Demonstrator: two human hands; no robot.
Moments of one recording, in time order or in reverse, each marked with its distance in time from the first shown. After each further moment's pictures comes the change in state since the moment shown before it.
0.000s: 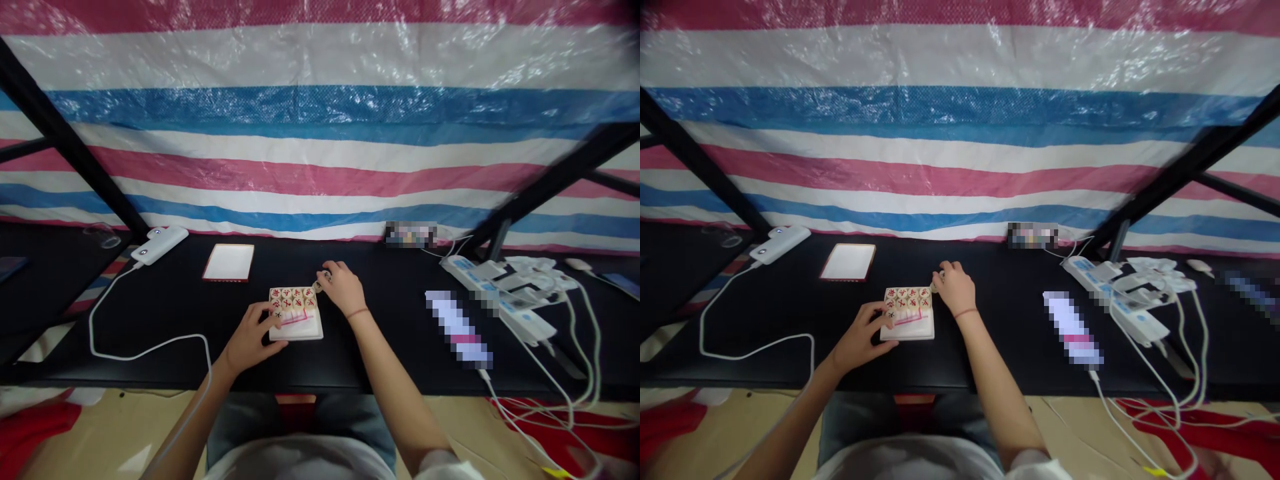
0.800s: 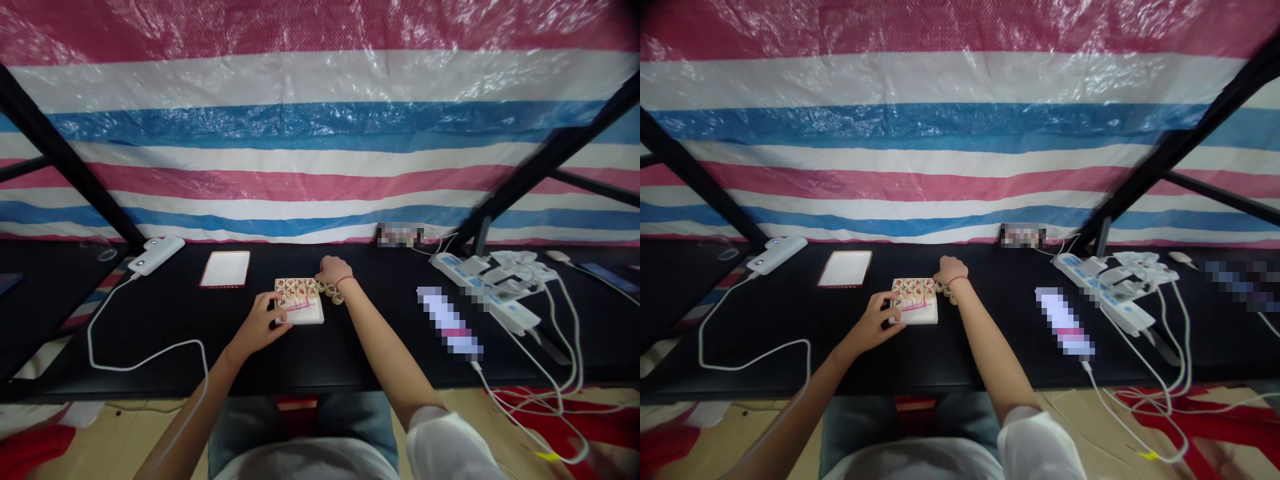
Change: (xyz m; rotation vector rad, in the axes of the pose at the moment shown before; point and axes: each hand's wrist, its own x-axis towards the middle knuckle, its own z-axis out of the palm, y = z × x) left_hand 0.034 -0.009 0.012 -0.047 -0.042 0.022; right_hand 0.060 0.006 -0.009 -0.128 -0.343 0.179
